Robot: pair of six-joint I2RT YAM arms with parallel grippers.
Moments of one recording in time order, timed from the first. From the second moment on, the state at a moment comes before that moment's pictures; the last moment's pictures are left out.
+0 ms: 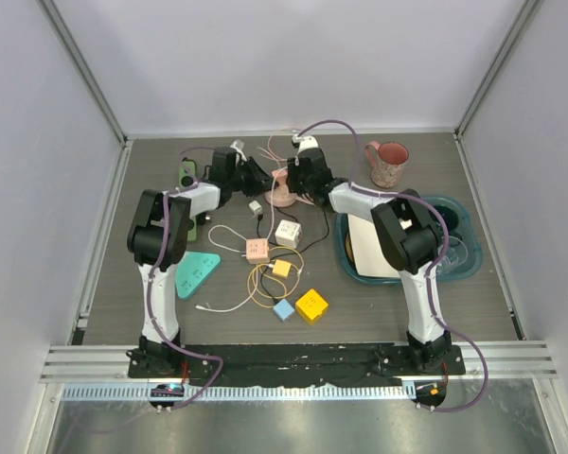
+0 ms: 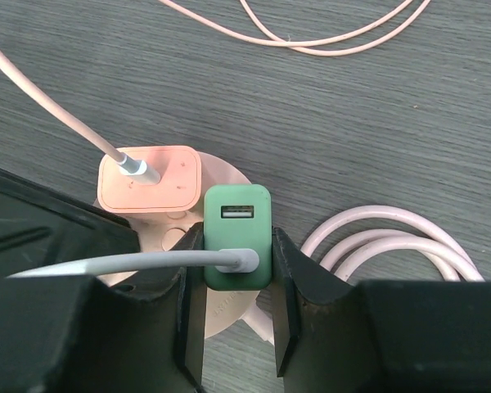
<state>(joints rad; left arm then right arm) -0.28 2.13 1.39 0.19 0.46 -0.87 0.55 2.17 1.52 0.14 0.11 0.22</state>
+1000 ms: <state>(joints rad) -0.38 2.13 1.44 0.04 0.16 -0.79 0.57 2.16 1.52 0.13 0.14 0.19</state>
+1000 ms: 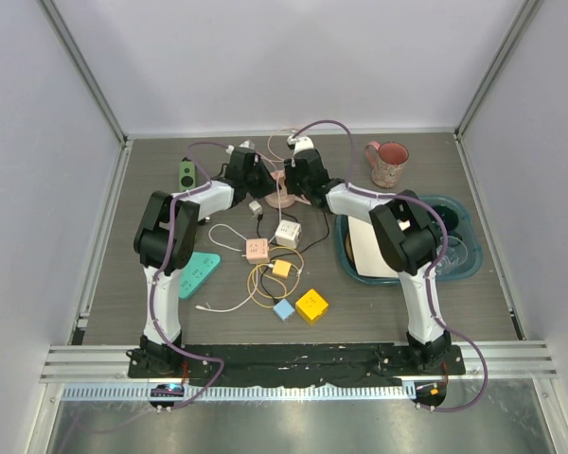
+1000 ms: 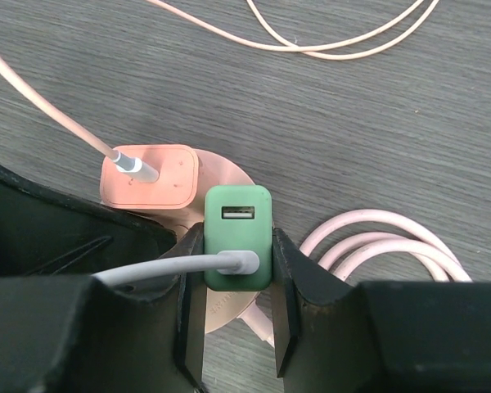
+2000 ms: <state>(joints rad) -0.40 2.13 1.50 -0.06 0.14 -0.76 0.62 2.14 1.56 0.03 0.26 0.12</state>
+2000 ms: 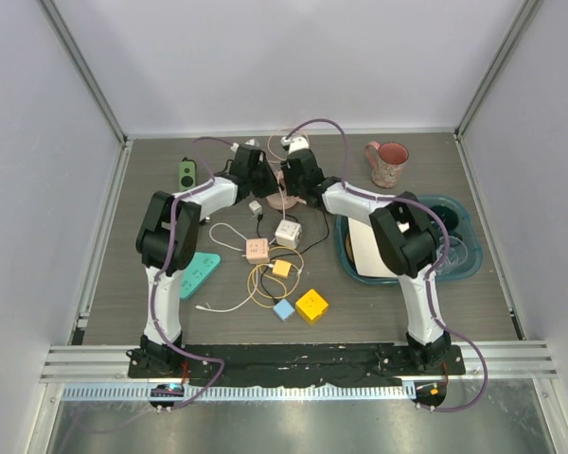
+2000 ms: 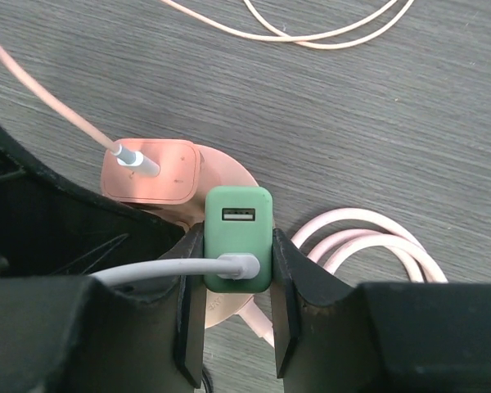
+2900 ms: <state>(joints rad) -0.48 2.18 1.64 -0.24 0.04 -0.70 0.54 2.07 1.44 0.04 0.12 0.26</state>
